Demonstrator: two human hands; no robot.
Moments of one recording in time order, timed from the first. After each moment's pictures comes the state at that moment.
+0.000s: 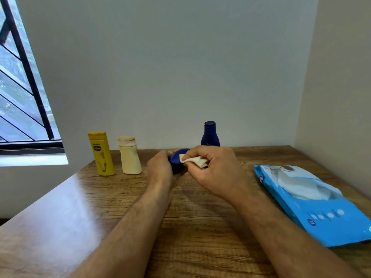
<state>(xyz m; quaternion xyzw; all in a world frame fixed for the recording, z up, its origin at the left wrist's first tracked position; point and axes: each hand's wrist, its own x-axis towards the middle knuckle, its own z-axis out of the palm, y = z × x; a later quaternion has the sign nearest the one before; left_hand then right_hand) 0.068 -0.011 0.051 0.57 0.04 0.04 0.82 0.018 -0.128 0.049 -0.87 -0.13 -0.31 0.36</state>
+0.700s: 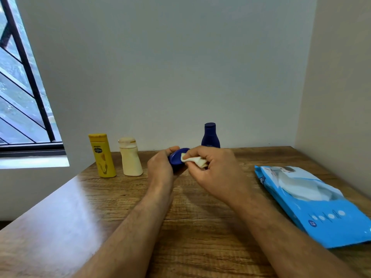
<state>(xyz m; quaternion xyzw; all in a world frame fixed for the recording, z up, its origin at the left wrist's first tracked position) 0.076 -0.010 0.046 0.56 0.00 0.06 0.82 0.017 -0.125 0.050 -0.87 -0.13 -0.32 0.35</state>
